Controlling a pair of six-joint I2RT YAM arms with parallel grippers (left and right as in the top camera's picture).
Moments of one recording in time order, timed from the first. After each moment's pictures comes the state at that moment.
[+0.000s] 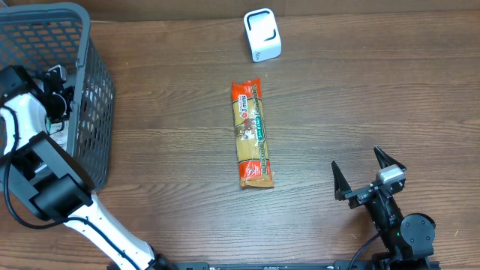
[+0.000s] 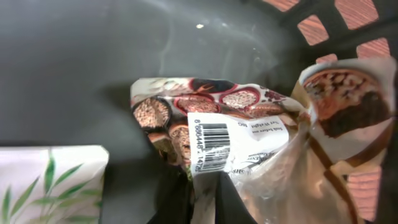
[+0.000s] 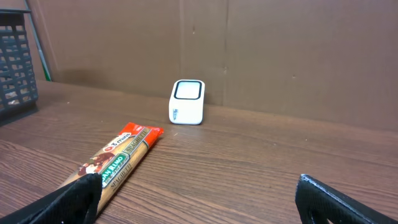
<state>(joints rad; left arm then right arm) 0.63 2.25 1.83 -0.80 0.40 0.19 0.14 0.01 0.02 -0.02 -0.21 -0.01</state>
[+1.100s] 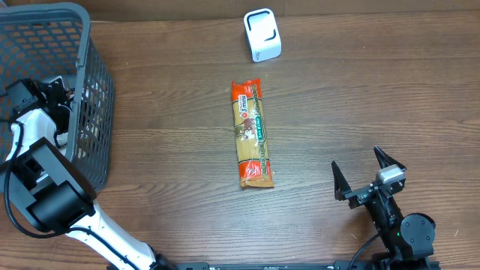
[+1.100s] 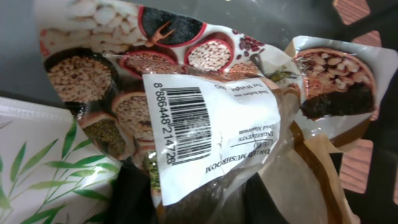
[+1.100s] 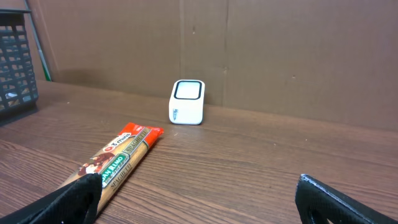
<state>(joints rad) 0.63 2.14 1.52 -0.51 0.36 0.11 0.14 0.01 0.02 -0.01 -0.21 -0.01</state>
